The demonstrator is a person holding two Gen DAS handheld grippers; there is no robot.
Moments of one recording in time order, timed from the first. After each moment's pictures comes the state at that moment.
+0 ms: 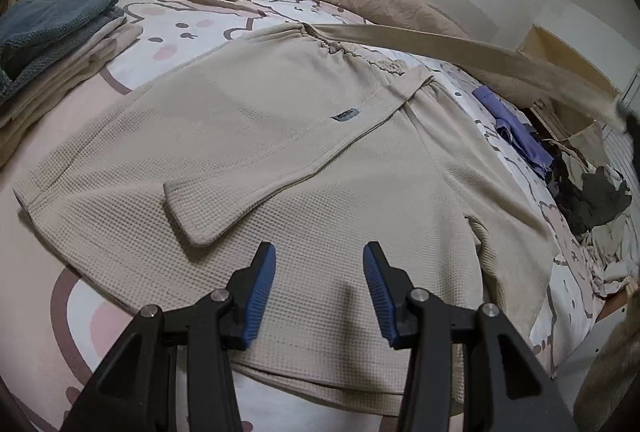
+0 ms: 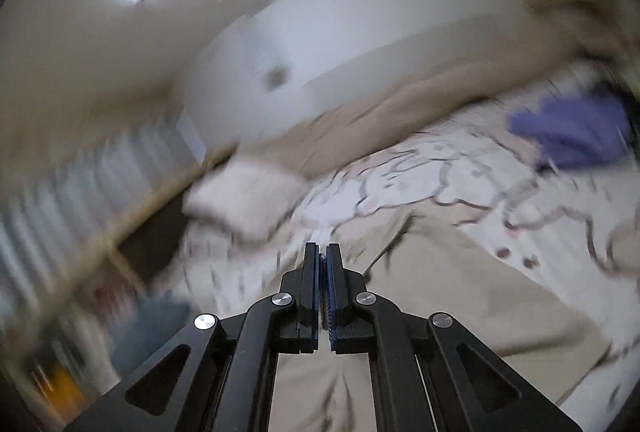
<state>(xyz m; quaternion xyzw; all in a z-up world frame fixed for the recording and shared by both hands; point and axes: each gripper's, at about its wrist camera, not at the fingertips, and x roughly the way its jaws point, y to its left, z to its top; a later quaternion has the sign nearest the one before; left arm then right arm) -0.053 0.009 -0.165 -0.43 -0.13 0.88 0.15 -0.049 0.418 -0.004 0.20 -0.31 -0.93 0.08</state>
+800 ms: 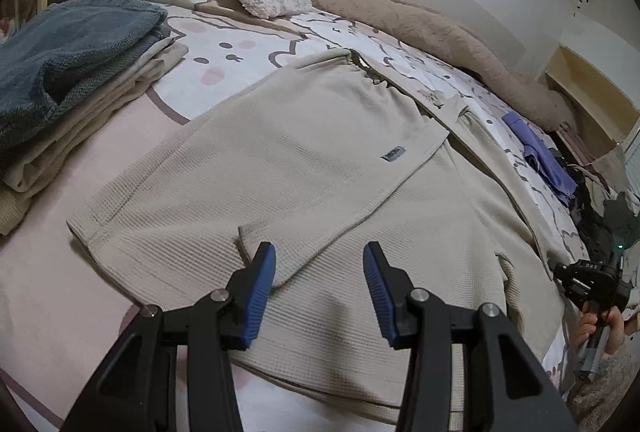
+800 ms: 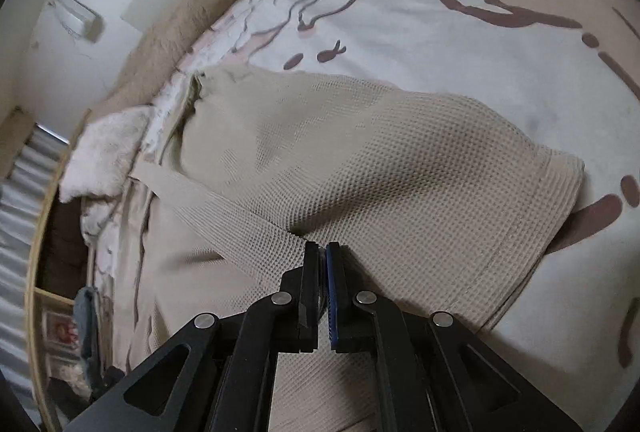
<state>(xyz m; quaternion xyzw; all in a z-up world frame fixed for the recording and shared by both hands) -0.067 -0.023 -0.150 -0.42 -0.13 0.89 0.09 -0.068 0.490 -0.196 0.43 -0.37 -0.82 -0.03</state>
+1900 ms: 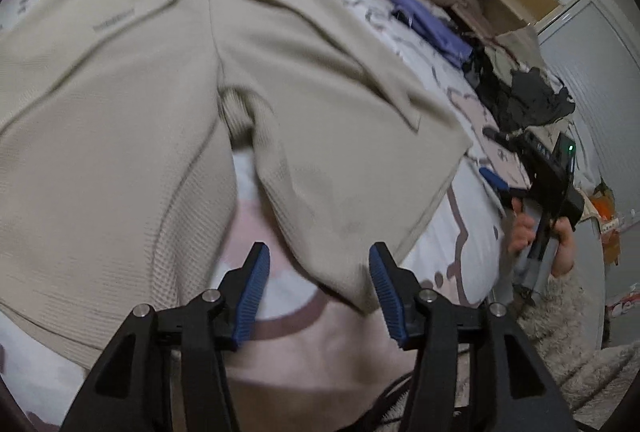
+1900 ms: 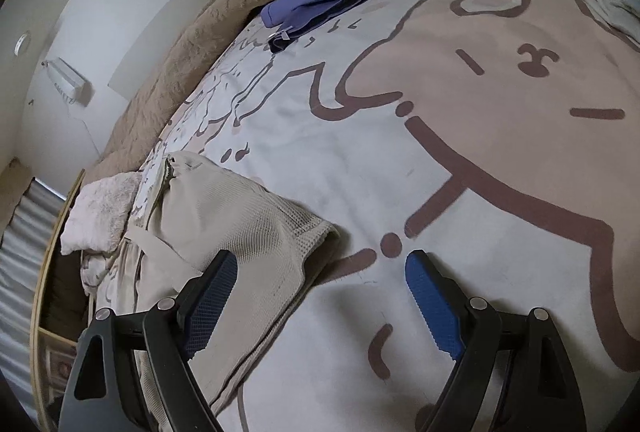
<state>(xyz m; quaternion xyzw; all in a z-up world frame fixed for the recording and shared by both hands) -0.025 0.162 -0.163 -0.55 -0.08 0.77 0.31 0.008 0.577 -0.176 0.36 -0.39 -0.84 -0.11</state>
